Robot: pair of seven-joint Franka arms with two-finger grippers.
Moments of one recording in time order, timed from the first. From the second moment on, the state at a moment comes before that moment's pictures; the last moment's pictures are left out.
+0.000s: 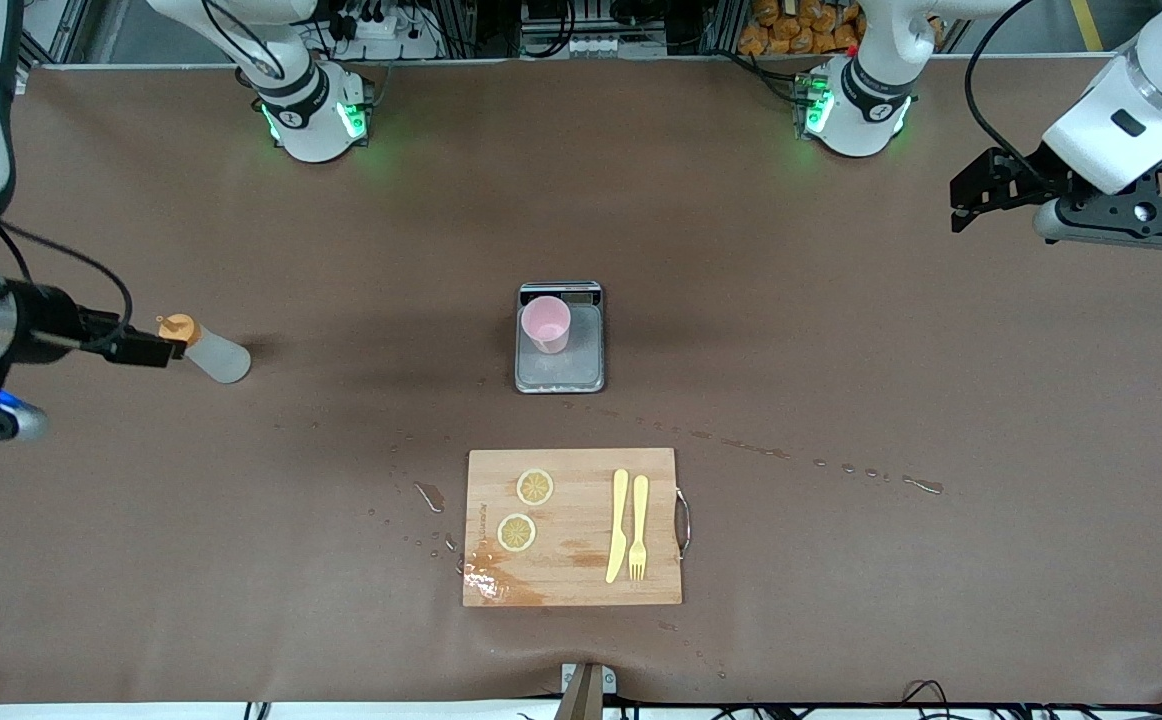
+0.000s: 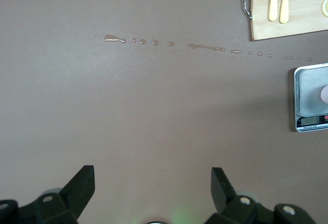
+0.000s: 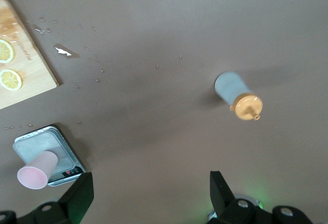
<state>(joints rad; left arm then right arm) -0.20 -0.05 -0.01 -1.58 -0.01 1.51 -0.06 -0.02 0.35 0.07 -1.18 0.09 1.31 0.37</state>
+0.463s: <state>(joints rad) -0.20 -0.05 -0.01 -1.58 -0.01 1.51 -0.06 -0.04 0.19 0.05 -1.25 -0.03 1.46 0.02</state>
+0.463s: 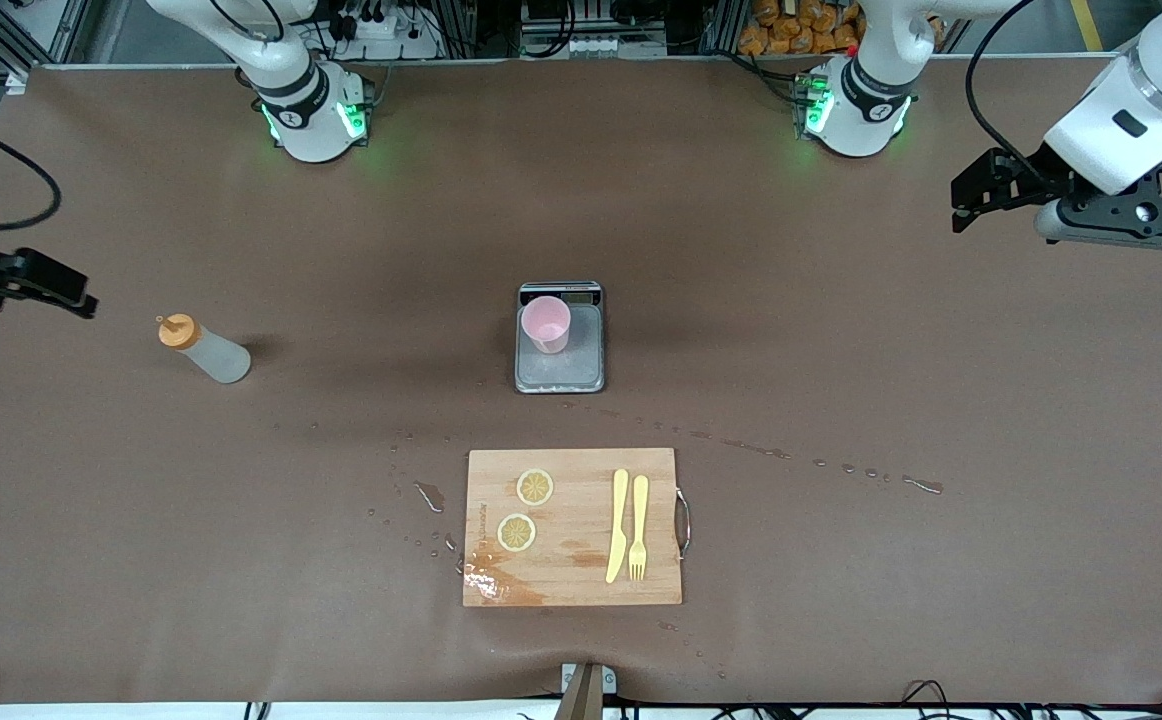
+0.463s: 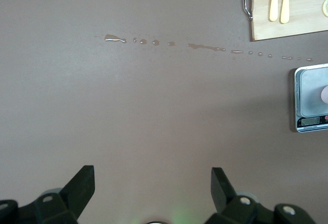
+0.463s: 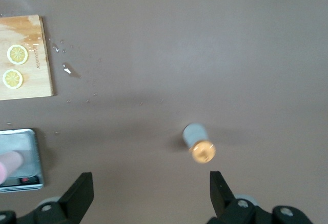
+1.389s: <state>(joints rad) -0.19 -0.05 -0.01 -1.58 -0.01 1.51 -0.06 -0.05 0.06 0.04 -1.39 -0.04 1.51 -0.05</state>
